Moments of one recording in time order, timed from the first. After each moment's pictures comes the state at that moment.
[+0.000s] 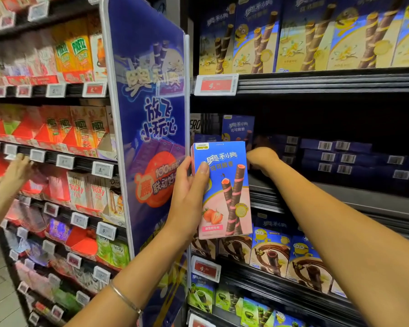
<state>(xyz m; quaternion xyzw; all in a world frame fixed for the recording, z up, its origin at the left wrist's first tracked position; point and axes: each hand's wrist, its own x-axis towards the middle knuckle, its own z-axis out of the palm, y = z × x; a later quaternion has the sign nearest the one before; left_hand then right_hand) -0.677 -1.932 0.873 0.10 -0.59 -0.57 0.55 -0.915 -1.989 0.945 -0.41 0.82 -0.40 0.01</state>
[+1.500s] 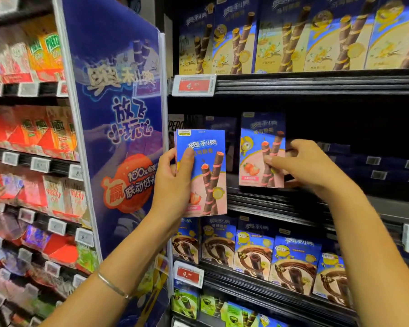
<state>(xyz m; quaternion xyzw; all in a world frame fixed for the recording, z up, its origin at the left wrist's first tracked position) -0.702 -1.940 0.899 0.19 -0.58 -0.54 0.58 -0.914 -1.821 0.960 -0.47 0.70 -0.54 0.07</state>
